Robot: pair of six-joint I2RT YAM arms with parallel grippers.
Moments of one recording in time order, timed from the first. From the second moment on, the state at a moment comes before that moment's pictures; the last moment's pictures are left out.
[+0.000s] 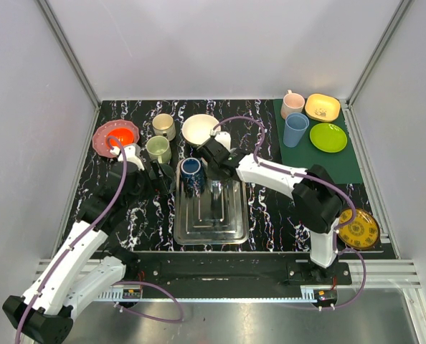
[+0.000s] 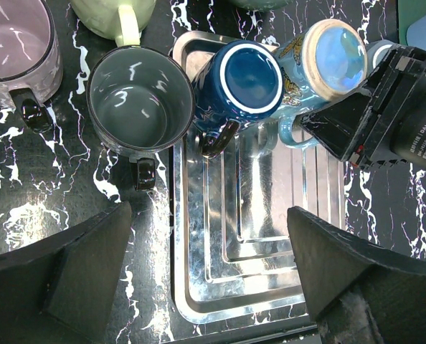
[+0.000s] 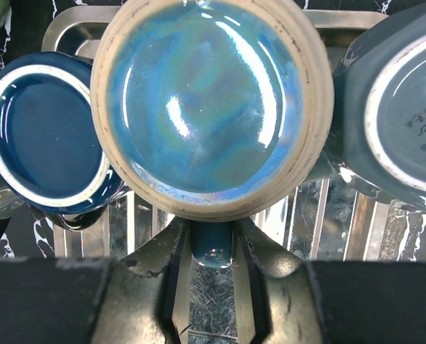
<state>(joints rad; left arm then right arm) -0.43 0.75 0.79 -0.64 -0.12 -0.58 0.86 1.93 1.47 -0.50 0.35 0.71</state>
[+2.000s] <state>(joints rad) -0.46 0.67 0.76 -0.63 -0.13 -0.63 1.06 1.48 1.21 -0.63 0.19 0.64</state>
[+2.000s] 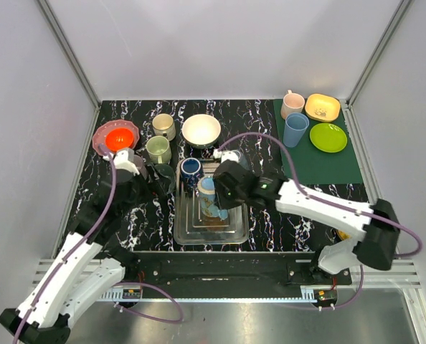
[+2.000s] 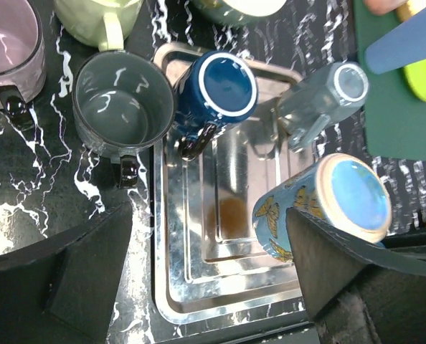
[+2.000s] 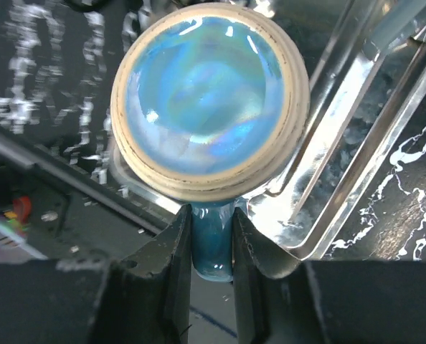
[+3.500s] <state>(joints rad) -0.54 0.87 0.60 0.61 0.47 -1.18 0.72 1.23 0.83 0.75 -0.38 1.28</state>
